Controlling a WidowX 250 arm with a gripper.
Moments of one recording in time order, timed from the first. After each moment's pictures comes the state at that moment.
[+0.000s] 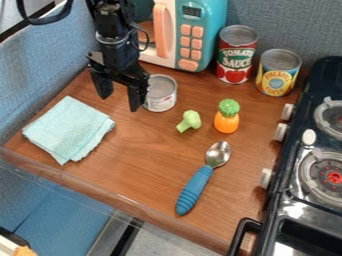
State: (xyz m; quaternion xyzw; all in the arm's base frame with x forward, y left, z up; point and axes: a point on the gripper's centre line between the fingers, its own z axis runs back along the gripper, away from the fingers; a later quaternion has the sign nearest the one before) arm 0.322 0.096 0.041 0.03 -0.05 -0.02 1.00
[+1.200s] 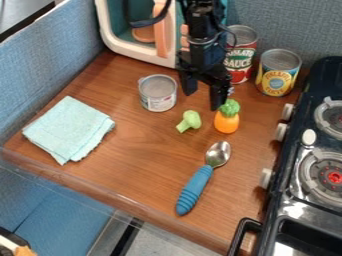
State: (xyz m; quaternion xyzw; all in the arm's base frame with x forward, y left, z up) arm 0.398 -0.013 0.027 -0.02 -0.08 -0.17 0.98
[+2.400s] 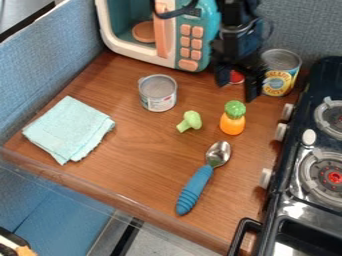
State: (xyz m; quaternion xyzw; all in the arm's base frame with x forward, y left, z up) arm 0.411 -0.064 0.055 -0.05 -0.11 -0.22 0.97
